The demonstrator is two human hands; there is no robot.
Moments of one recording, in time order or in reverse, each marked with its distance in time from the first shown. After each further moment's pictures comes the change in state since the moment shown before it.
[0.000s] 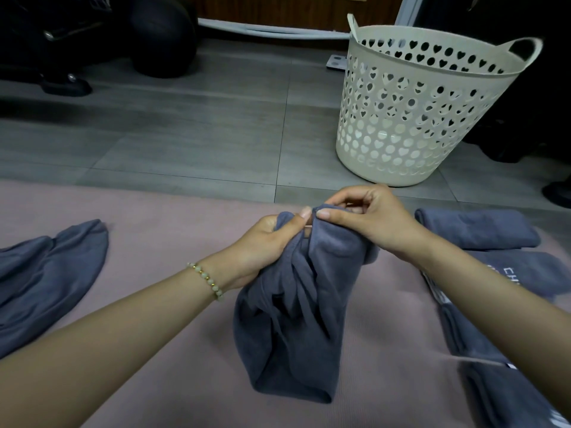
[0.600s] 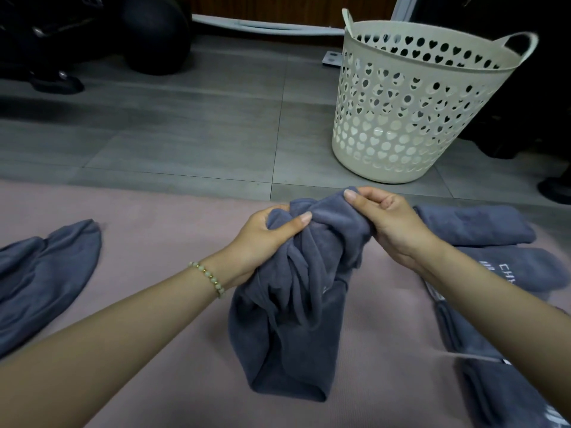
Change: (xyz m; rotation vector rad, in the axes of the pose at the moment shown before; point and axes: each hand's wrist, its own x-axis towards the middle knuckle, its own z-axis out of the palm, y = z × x) left_hand 0.014 -0.010 -0.001 -0.041 0.159 0.032; right_hand -0.004 0.020 -0.016 0.392 0.211 0.188
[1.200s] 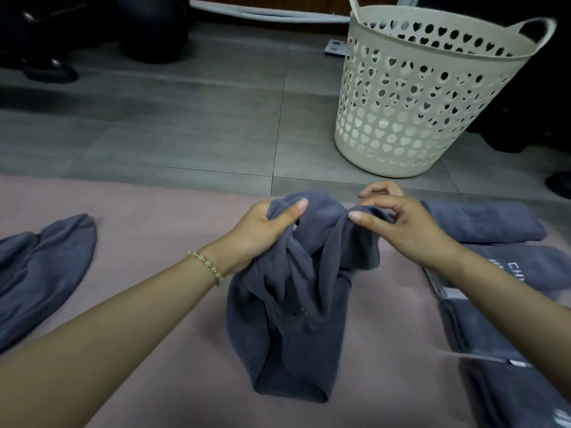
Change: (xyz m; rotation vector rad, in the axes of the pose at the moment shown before) left_hand 0.022 -0.007 -0.009 0.066 -0.027 -0.002; right_hand 0.002 0.008 -0.028 -0.699 -0.153 -0.289
